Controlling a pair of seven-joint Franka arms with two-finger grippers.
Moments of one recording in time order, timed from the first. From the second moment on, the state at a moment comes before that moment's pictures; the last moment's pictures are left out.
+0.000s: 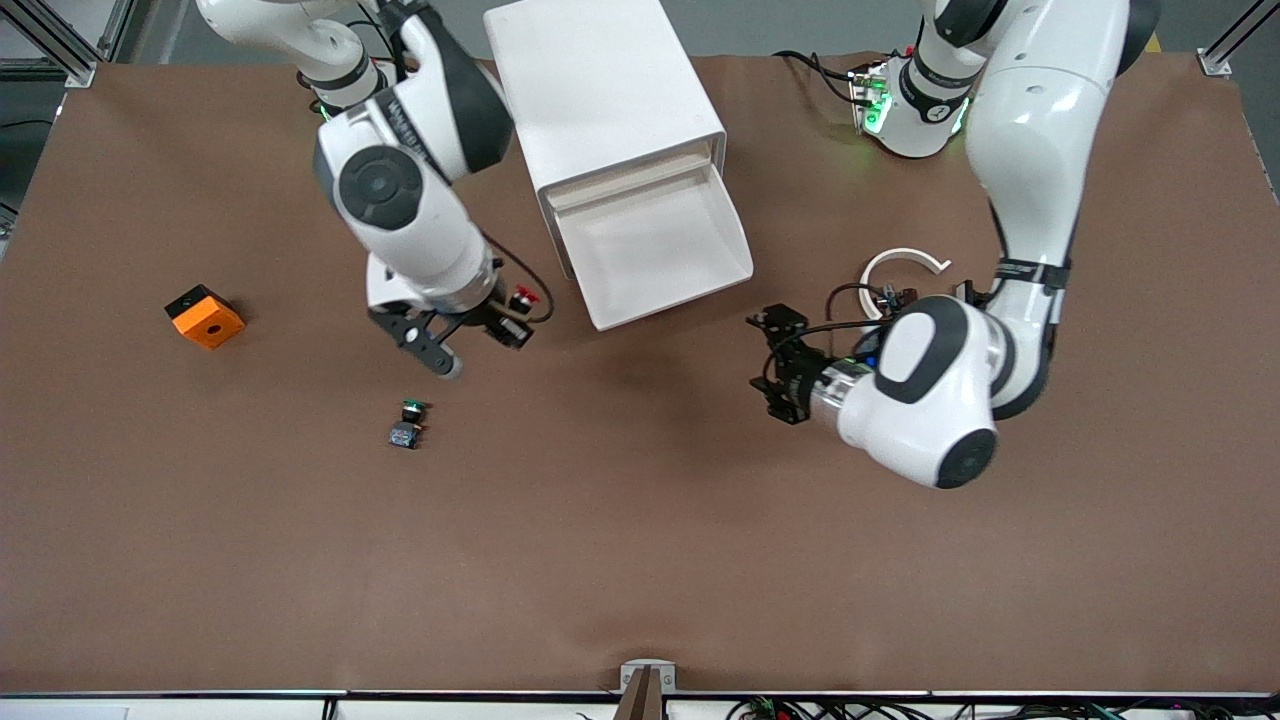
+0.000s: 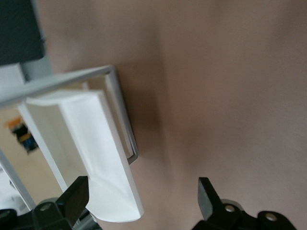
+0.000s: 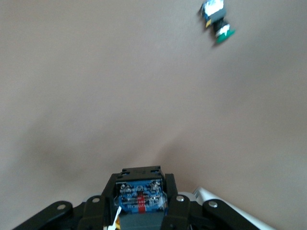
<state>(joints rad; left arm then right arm) -0.25 0.75 -0.10 -1.17 -0.57 1.47 -1.98 0.63 0.29 -0.04 -1.63 0.10 1.92 1.29</state>
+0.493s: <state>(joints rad) -0.23 0.62 -0.09 -1.17 -0.18 1.49 -1.28 0.87 0.38 -0.04 -1.58 0.10 1.92 1.82</state>
